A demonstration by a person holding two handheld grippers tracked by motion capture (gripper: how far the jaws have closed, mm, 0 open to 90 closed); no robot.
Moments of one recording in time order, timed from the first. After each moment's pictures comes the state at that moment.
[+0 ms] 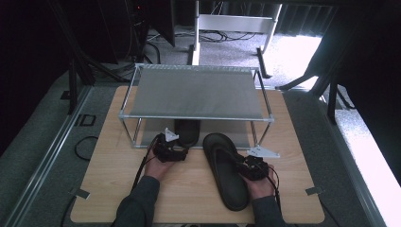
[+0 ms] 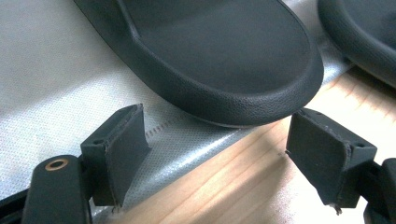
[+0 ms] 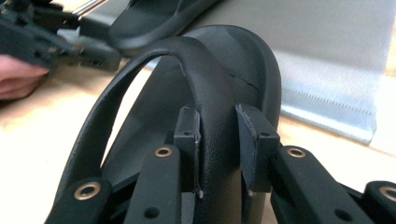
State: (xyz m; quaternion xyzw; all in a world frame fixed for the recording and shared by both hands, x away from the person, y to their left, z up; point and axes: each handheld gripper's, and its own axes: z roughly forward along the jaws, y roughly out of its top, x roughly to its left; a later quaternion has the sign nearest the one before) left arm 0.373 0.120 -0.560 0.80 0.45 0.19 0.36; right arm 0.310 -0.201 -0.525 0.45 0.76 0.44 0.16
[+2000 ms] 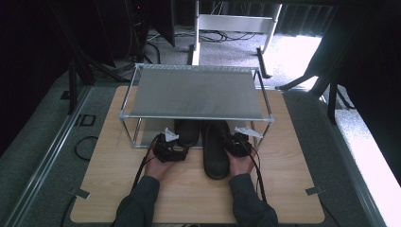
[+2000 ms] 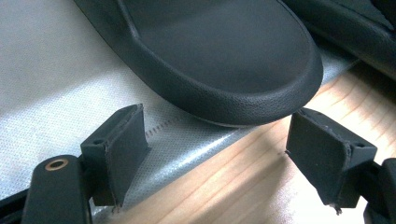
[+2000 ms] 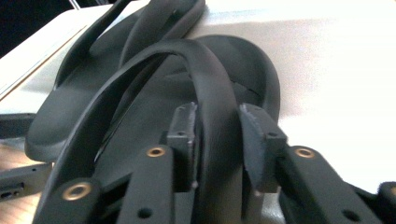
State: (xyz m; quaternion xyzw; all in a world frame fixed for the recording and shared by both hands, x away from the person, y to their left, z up) left arm 0.373 0.120 -0.560 0.80 0.45 0.19 0.36; right arm 0.382 -0.158 -0.535 0.55 0.68 0.45 0.18
